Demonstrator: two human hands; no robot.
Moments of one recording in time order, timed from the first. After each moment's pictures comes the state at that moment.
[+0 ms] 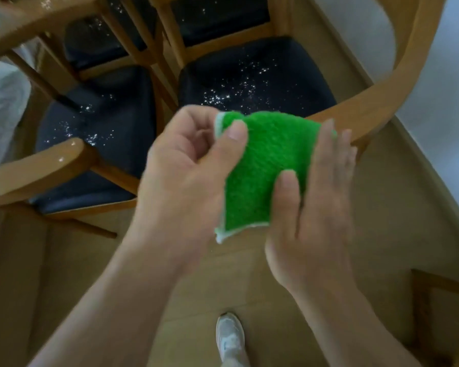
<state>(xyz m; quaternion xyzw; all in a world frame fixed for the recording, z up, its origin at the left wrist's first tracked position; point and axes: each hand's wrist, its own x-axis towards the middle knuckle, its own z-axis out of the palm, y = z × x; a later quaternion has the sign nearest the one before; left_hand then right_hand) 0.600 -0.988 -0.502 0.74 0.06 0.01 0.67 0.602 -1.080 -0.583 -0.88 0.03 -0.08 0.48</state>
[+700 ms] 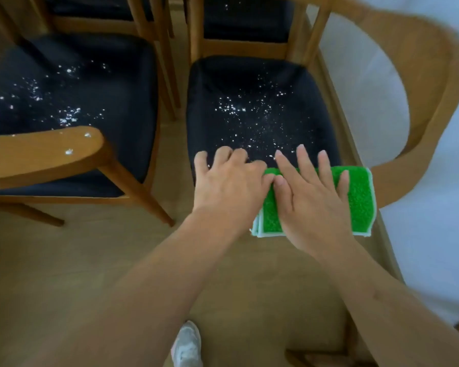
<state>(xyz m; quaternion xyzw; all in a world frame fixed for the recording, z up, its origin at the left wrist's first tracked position) 0.685 -0.919 -0.573 0.99 -0.04 -0.04 0.14 0.676 -1.059 -0.584 -0.99 -0.02 0.08 0.09</state>
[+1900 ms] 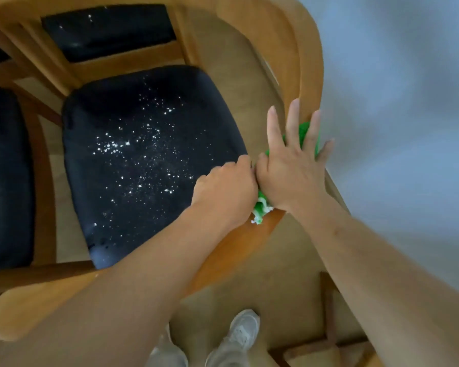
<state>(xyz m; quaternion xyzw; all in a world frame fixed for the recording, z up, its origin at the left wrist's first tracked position) 0.814 -1.149 -0.587 0.96 -0.13 -0.19 0.15 0.814 -1.269 -0.604 -0.99 0.07 0.05 0.07</state>
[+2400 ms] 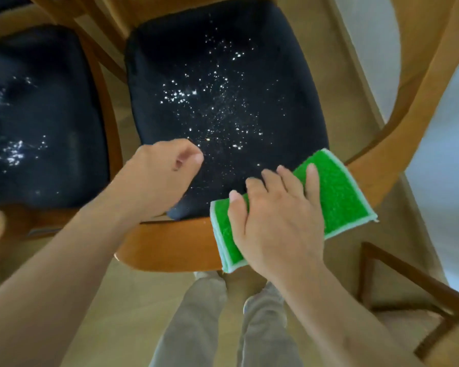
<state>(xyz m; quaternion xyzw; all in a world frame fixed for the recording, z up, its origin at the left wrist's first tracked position) 0.787 -0.930 -0.563 0.94 -0.03 -0.23 0.24 0.717 -1.098 -0.574 -0.99 0.01 0.13 0.12</state>
